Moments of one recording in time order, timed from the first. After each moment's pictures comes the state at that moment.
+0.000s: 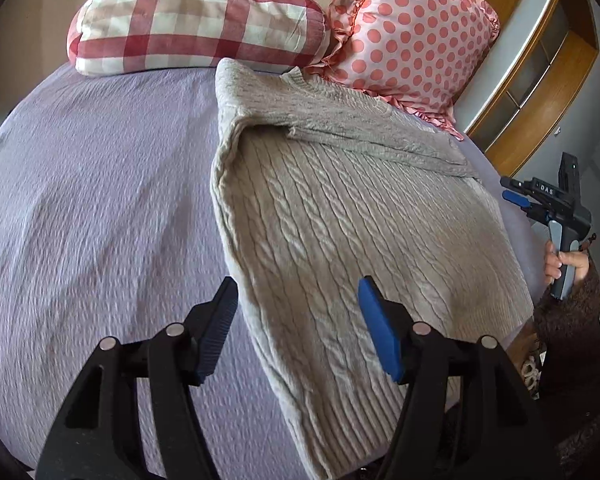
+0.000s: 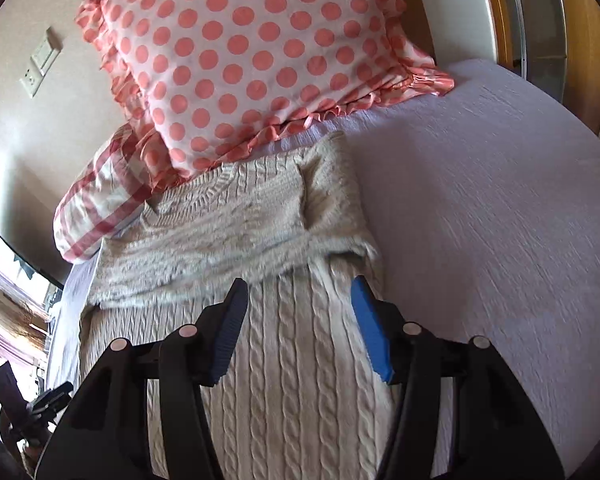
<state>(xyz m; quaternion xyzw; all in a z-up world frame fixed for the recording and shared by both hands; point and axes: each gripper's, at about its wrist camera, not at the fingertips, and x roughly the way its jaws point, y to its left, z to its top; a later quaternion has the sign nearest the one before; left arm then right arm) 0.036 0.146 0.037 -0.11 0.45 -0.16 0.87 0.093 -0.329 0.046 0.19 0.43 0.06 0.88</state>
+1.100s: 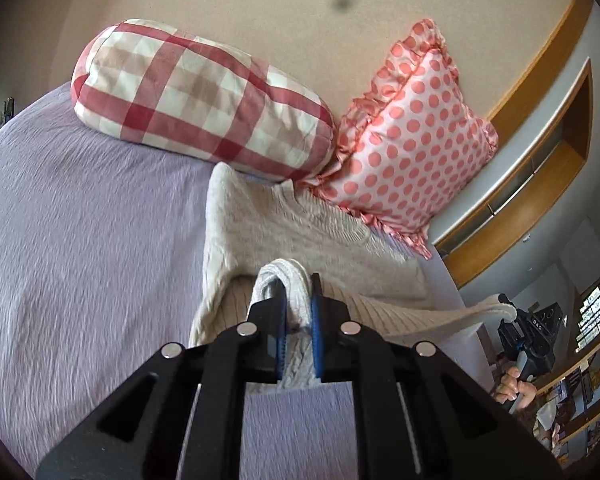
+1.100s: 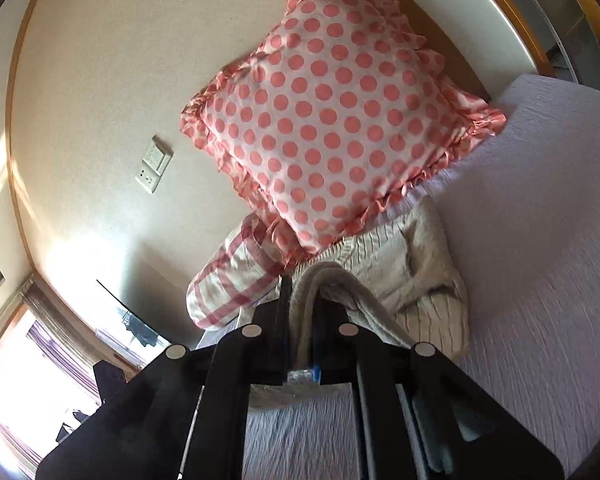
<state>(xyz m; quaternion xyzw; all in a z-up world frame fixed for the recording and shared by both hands) 0.138 0.171 0.104 -0.25 0.35 -0.15 0.89 0.104 -0.355 0.092 0.38 0.25 0.19 0.87</state>
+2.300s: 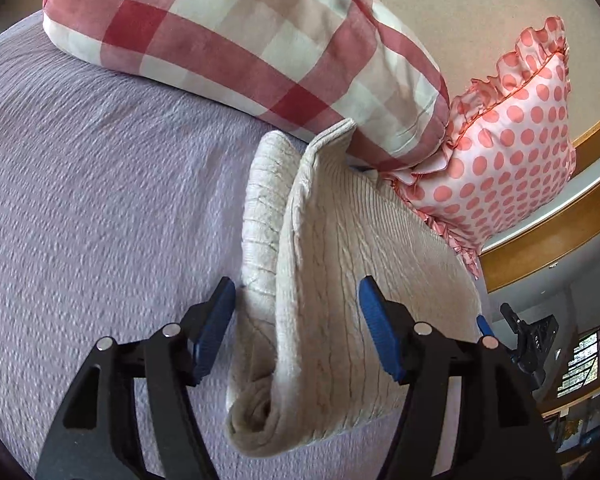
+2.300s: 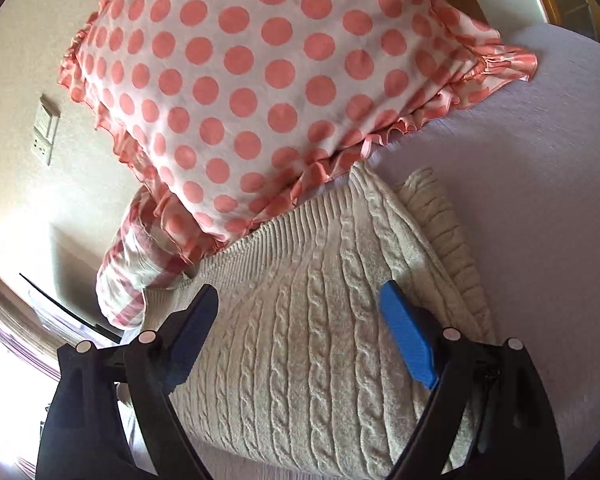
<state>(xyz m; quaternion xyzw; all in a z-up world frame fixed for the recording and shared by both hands) 0.250 0.187 0.021 -0.31 0.44 -0.12 0.83 0.214 -0.324 -0.004 0.34 0.35 0.15 0.86</state>
